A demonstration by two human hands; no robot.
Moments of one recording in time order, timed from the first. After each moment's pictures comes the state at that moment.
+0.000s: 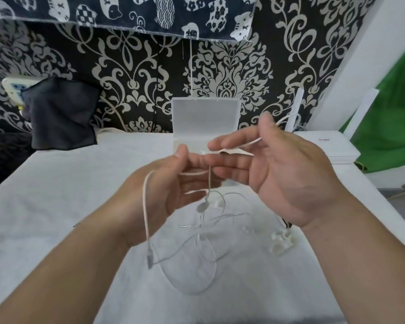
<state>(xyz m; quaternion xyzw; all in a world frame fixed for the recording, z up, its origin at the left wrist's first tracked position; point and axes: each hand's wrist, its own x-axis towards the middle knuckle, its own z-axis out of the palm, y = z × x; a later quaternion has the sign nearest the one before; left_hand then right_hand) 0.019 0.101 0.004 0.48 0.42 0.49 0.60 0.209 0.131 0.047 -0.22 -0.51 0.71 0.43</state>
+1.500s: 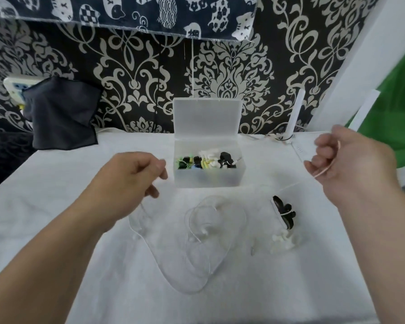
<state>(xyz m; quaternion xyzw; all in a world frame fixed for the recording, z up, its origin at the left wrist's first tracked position) -0.023 0.099 0.013 0.56 0.68 0.37 0.30 0.271 0.167 0.050 -0.60 -0.26 0.48 0.59</state>
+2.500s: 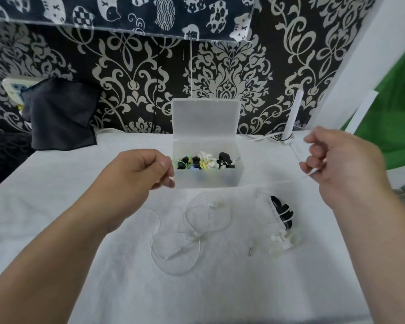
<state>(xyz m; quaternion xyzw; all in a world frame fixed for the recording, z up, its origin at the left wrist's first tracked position) -0.011 0.098 0.020 0.55 0.62 0.43 0.37 0.271 0.171 0.041 -0.59 -0.33 0.44 0.59</state>
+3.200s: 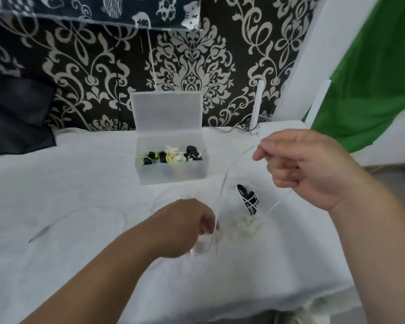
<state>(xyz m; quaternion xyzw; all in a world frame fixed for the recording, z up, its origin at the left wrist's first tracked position) 0.094 0.101 -0.029 0.75 0.56 0.04 0.35 0.311 0.133 0.053 -0.47 -0.55 0.57 0.40</state>
